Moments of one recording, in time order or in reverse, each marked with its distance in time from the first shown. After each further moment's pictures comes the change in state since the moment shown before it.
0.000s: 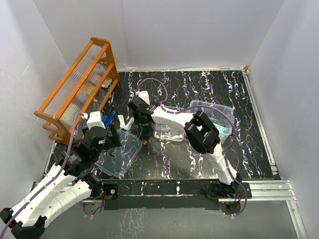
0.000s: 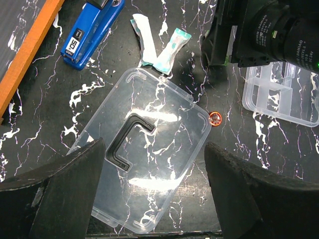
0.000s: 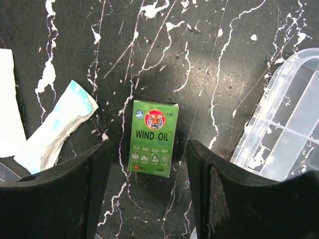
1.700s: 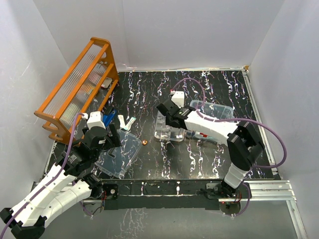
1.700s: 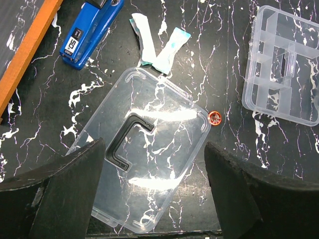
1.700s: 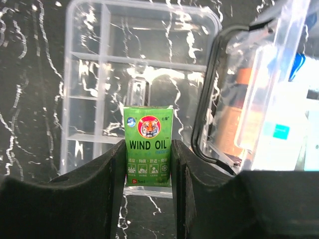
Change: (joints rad) left arm 0.000 0.001 0.000 0.000 0.003 0.001; right arm -0.088 -0.543 -0.528 -0.047 0.160 0.138
